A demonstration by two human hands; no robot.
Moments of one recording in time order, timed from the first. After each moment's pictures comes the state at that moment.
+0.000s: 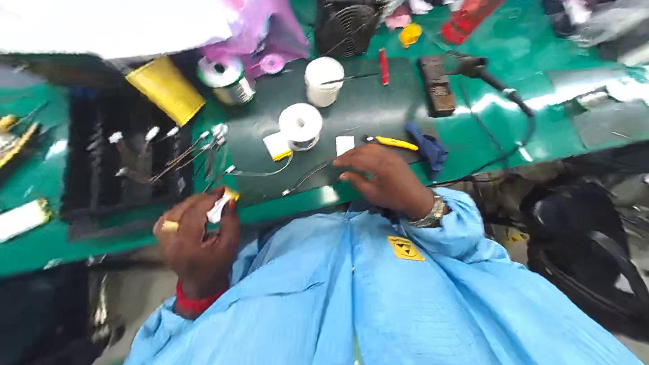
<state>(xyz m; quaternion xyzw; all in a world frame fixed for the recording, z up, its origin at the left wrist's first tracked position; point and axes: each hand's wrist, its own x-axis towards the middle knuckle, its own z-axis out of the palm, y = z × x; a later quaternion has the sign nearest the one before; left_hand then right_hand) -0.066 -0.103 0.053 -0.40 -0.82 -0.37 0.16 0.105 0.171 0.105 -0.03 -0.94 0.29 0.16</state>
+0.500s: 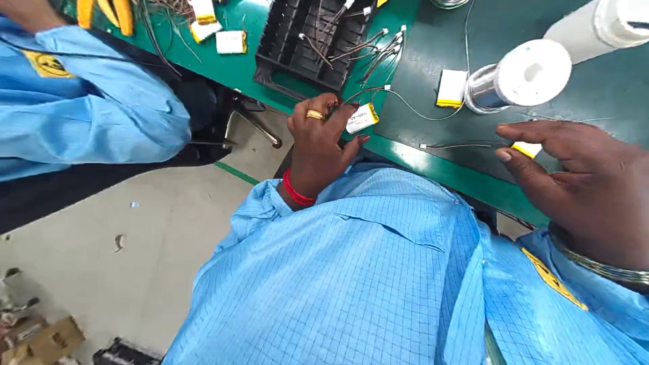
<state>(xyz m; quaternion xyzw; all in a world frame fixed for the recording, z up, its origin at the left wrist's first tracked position) -0.069 -0.131 0.061 -0.30 -0.92 -0.26 0.05 0.061 0.183 0.098 0.04 -0.95 0.31 0.07</state>
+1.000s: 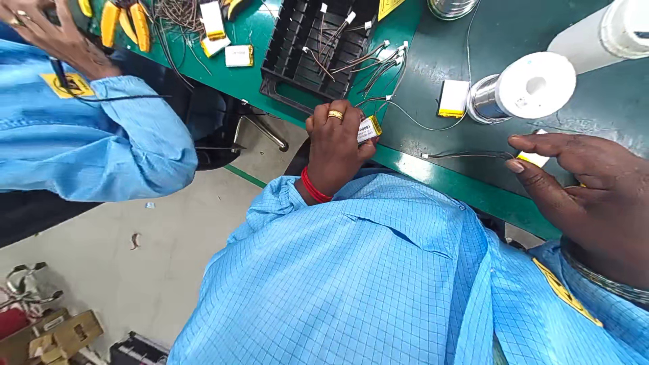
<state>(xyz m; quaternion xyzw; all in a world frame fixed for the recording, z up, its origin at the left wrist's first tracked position) -0.074 -0.103 0.056 -0.29 -0.94 -0.18 0.05 0.068 0.193 0.089 0.01 -0.94 0.34 0.07</state>
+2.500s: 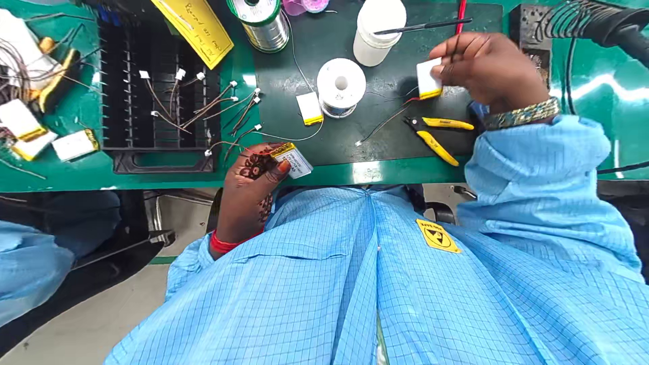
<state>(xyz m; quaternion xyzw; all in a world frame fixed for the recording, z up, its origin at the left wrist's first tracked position) -0.054 -0.075 0.068 -0.15 -0.60 -0.72 -0.31 0.054 0.311 0.104 -0.30 -0.76 0.58 0.00</state>
